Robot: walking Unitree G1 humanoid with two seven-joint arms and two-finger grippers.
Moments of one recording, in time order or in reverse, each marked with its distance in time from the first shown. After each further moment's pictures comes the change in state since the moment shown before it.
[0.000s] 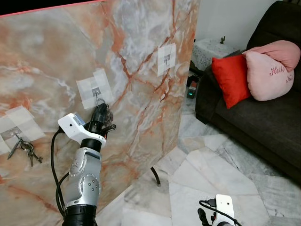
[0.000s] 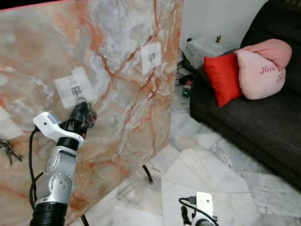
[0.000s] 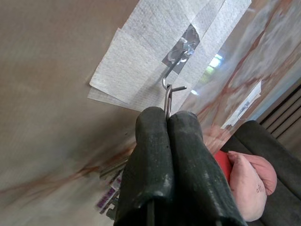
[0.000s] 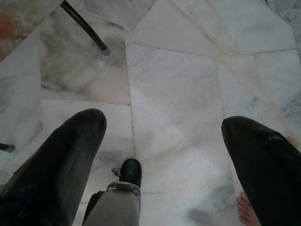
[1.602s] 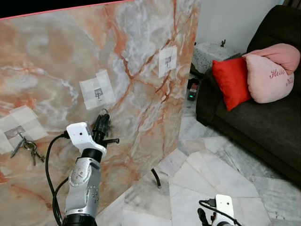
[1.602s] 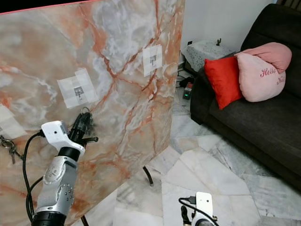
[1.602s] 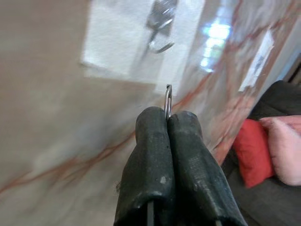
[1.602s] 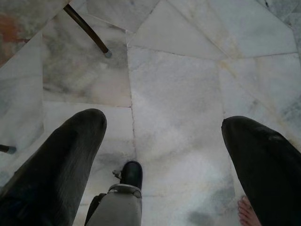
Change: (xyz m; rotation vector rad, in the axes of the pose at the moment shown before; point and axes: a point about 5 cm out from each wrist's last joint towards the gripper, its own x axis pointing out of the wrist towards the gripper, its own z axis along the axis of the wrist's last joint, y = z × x) left arm -0.009 0.001 -0.015 0.259 0.034 -0.058; right arm 0.000 0.001 0.000 0.003 -0.001 0.000
